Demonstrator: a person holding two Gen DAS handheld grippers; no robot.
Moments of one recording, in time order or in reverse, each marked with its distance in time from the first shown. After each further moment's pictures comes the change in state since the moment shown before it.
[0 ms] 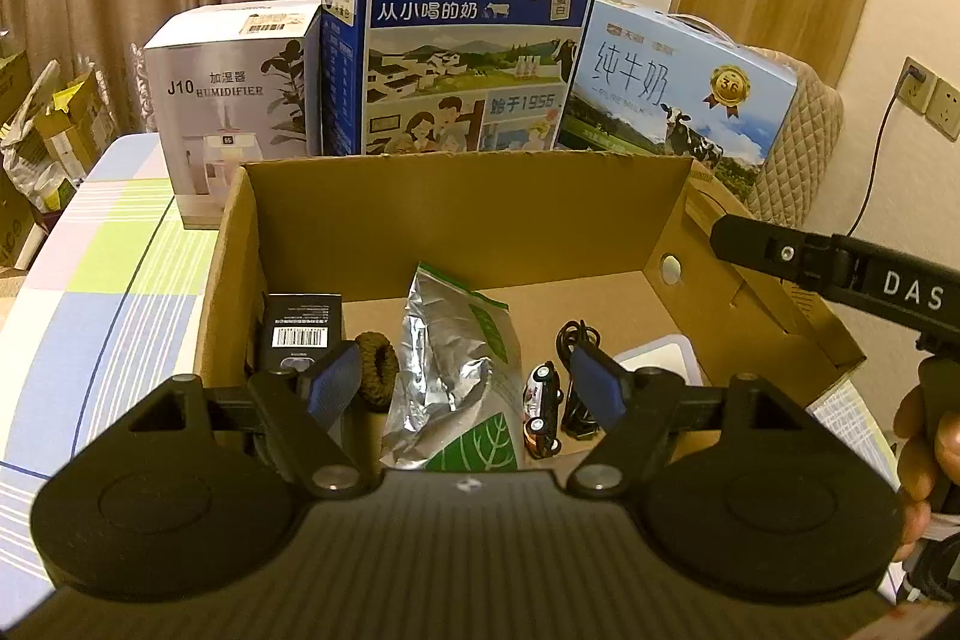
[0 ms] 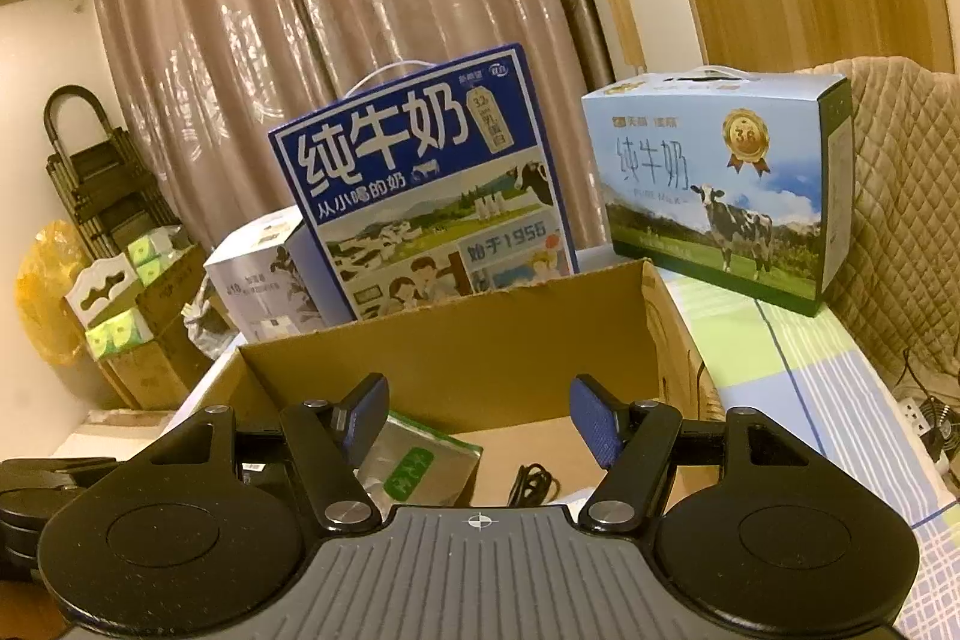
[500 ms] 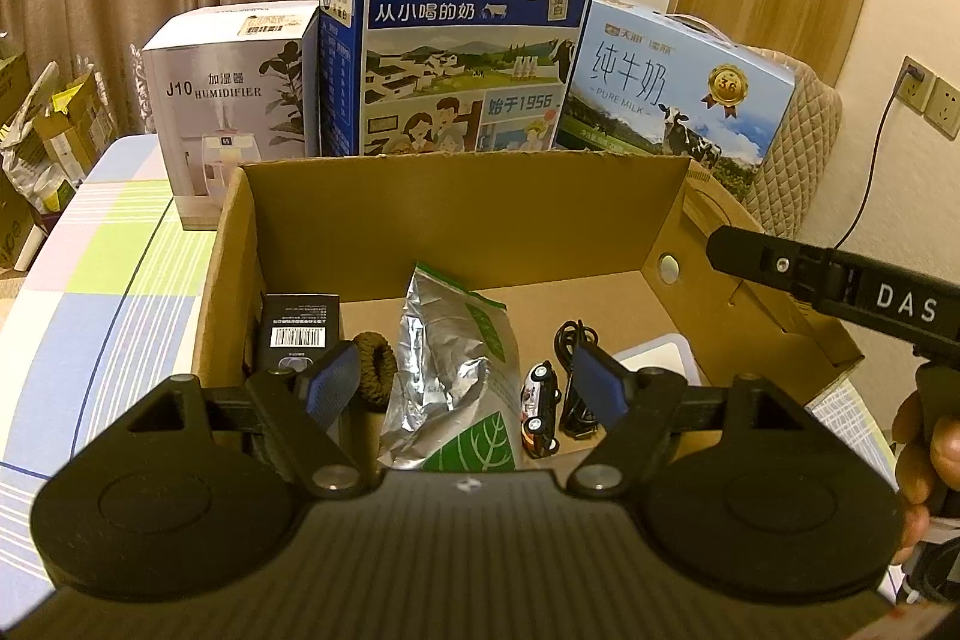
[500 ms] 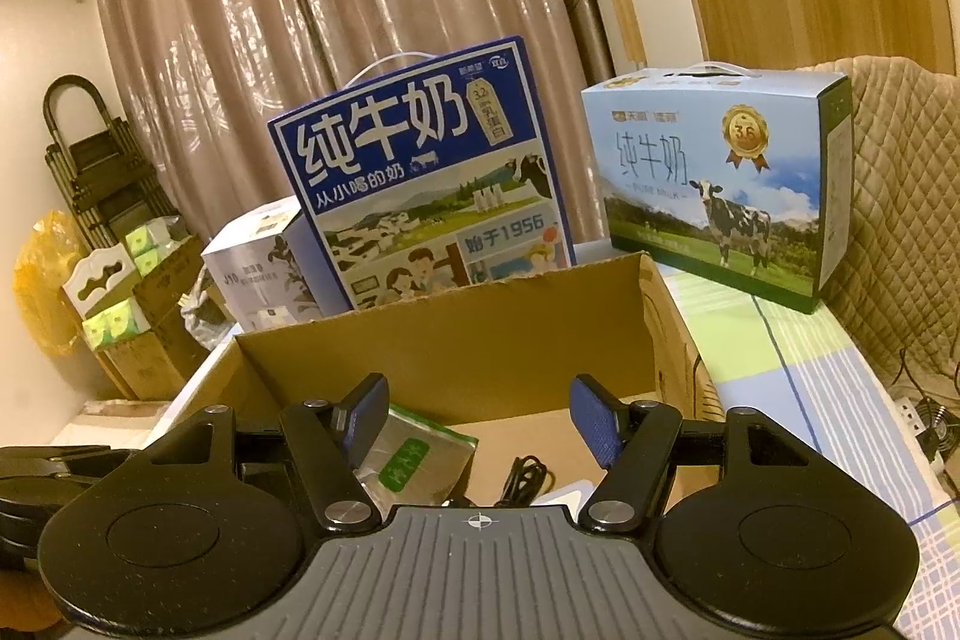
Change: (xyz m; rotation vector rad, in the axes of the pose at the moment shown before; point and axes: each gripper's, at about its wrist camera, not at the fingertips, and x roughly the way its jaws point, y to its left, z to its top) left arm -0.001 -0.001 0.000 0.001 -0.003 0.000; right arm 0.000 0.000 -0.002 -0.011 0.011 -0.008
